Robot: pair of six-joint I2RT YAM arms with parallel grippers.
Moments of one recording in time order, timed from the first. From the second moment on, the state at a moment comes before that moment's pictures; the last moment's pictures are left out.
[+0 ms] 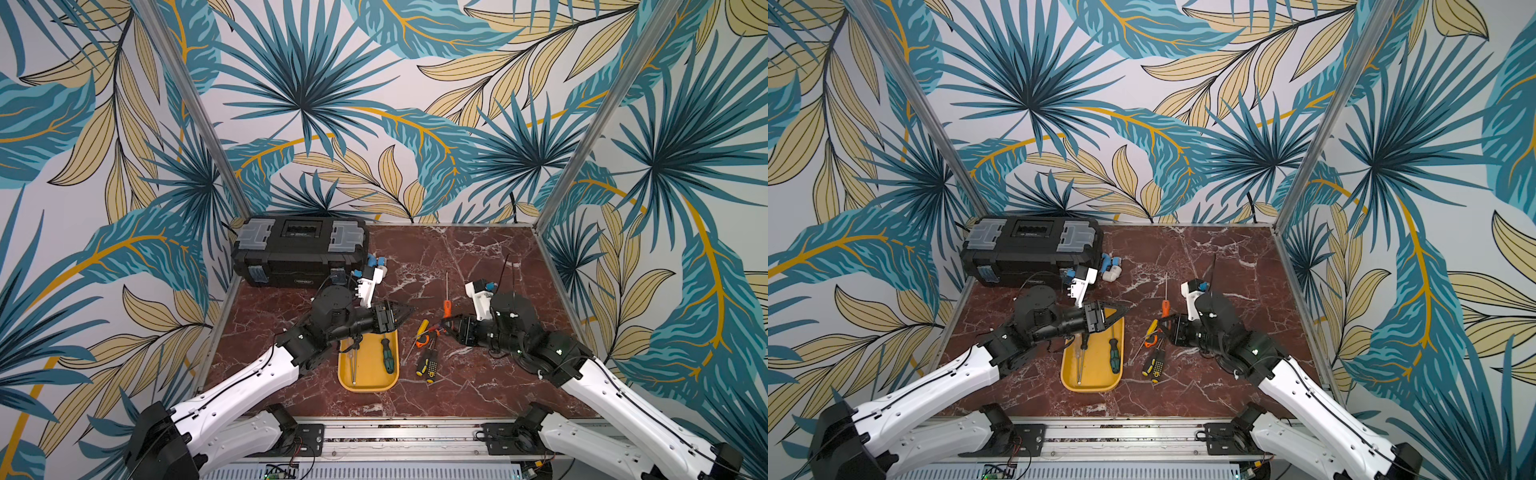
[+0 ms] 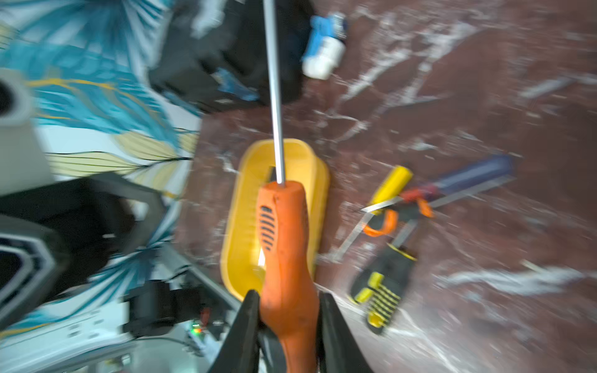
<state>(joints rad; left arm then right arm) -0.73 1.04 0.74 0.19 0.48 -0.96 0.66 0.85 0.84 -0.48 -0.23 0.78</state>
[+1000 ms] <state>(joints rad) -0.74 1.03 0.72 0.51 0.60 -1.06 0.79 0.94 0.79 0.09 -0.56 0.94</state>
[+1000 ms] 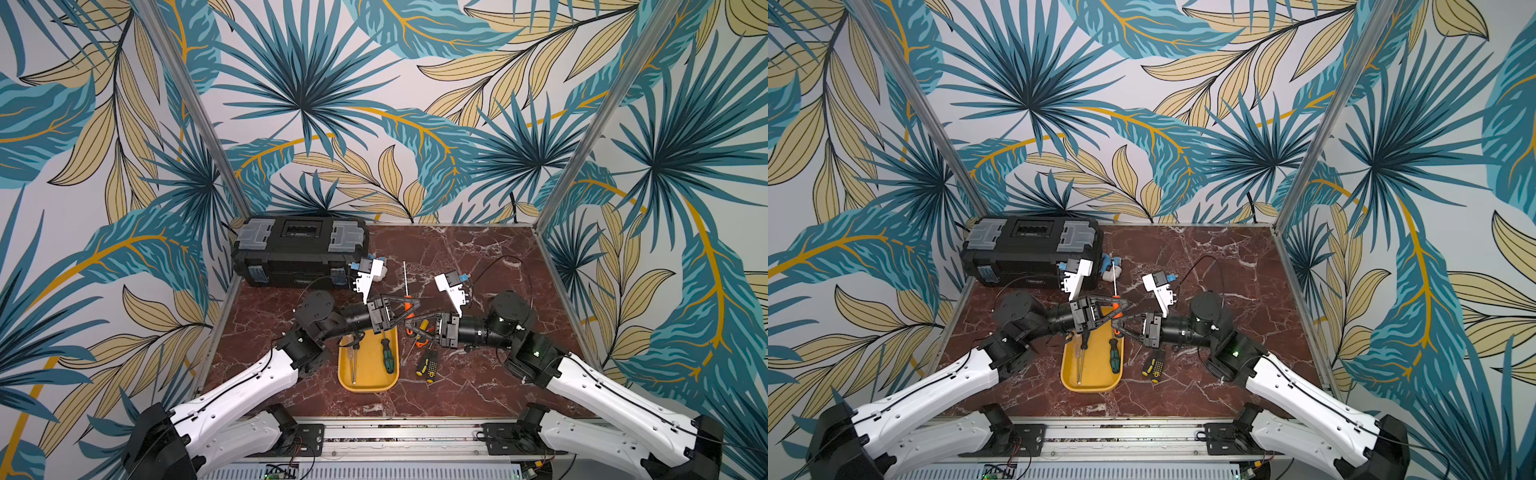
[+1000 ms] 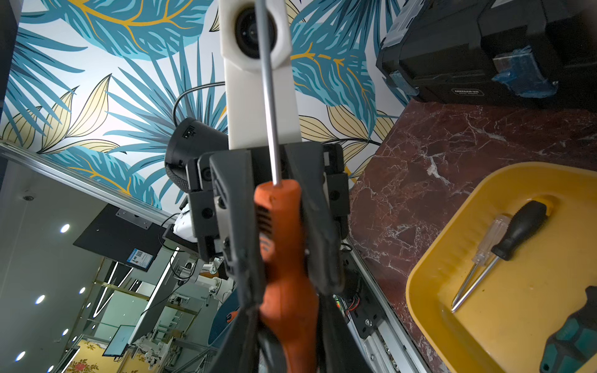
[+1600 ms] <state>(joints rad) -0.75 1.04 0.75 0.06 0.36 -0.95 0.94 1.07 0.99 -0.43 -0.20 0.72</state>
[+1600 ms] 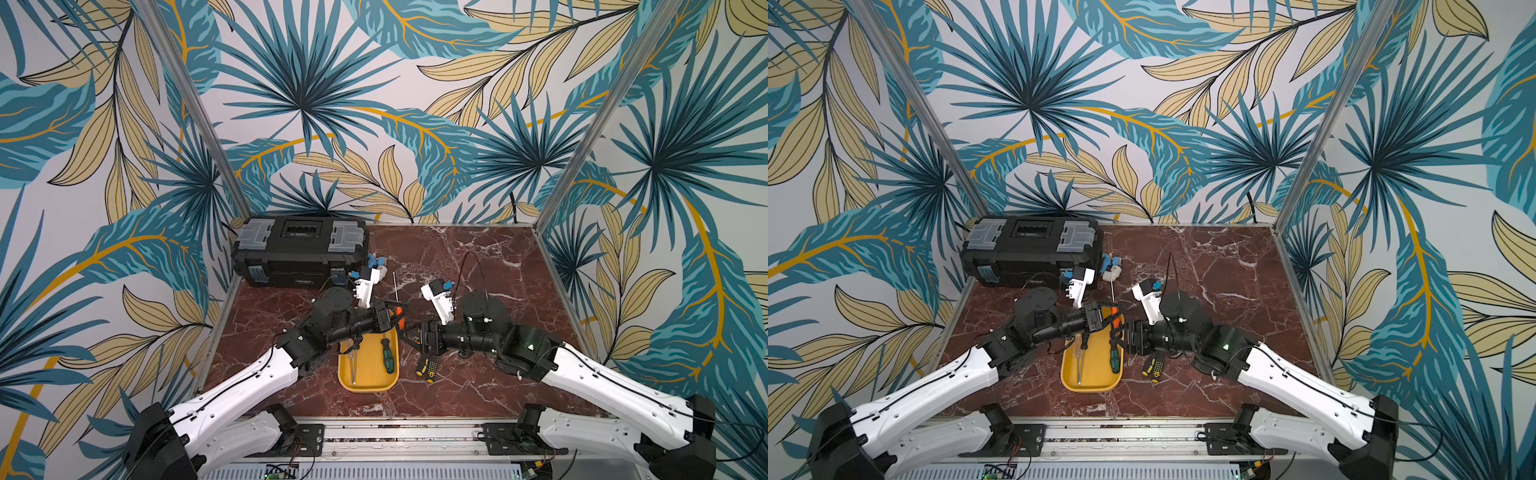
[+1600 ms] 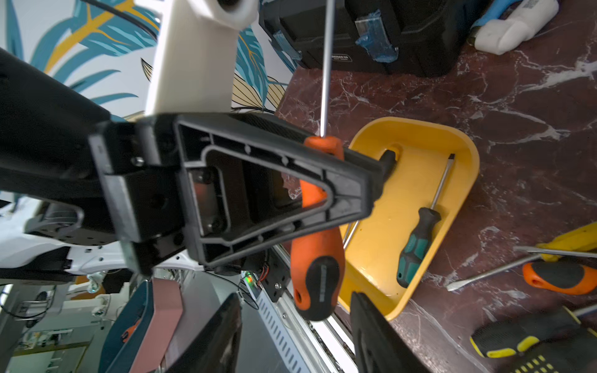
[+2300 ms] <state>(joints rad) -0.74 1.05 0.75 0.02 0.35 -0.95 0.98 1.18 1.06 -0.51 -0.07 0.67</state>
